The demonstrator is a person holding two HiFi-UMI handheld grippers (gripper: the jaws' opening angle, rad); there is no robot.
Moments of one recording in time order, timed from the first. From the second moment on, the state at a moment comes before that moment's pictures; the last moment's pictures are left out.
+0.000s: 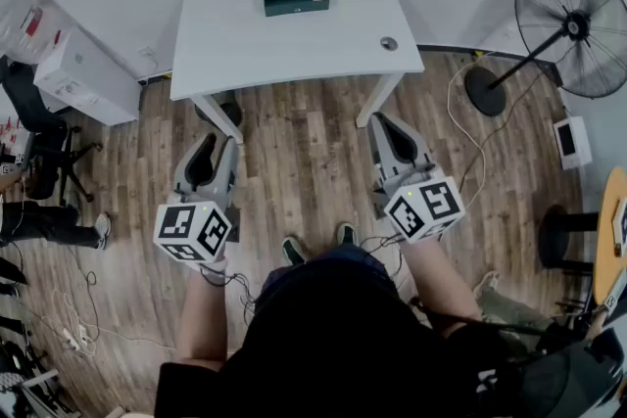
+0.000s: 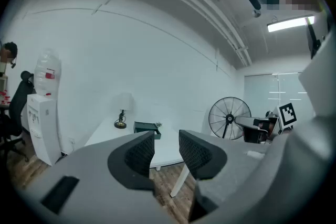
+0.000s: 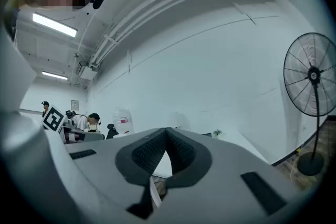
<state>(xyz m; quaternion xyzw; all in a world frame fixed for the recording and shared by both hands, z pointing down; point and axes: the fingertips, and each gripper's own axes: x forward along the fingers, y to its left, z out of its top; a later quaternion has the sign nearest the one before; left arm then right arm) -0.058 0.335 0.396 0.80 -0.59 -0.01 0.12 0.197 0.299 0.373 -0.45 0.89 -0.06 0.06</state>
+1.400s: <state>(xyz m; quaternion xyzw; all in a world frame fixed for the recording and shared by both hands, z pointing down) -0.090 0.271 0.394 0.81 -0.57 0.00 0.11 0.204 0.225 0.378 -0.54 0.84 -0.08 0.04</state>
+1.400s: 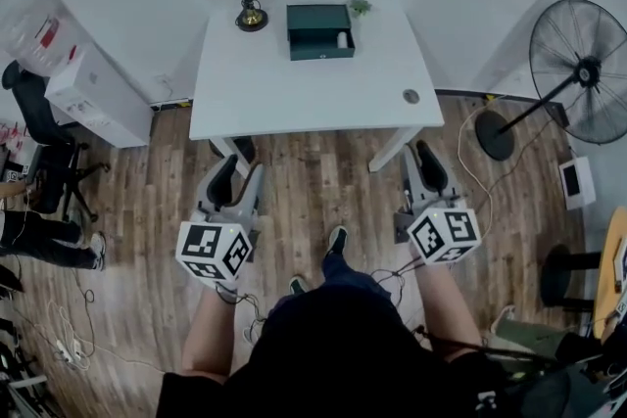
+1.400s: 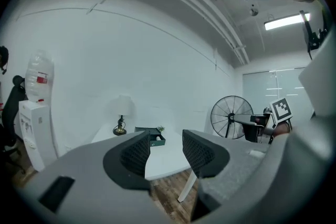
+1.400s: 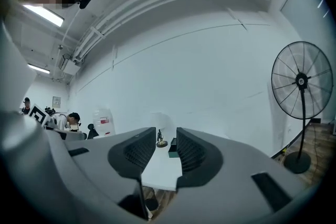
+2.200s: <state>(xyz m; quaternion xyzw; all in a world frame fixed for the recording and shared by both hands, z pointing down) -0.042 0.087 0.391 0.78 -0.61 0.04 0.12 0.235 0.009 0.400 -0.49 0.86 -0.14 0.06</state>
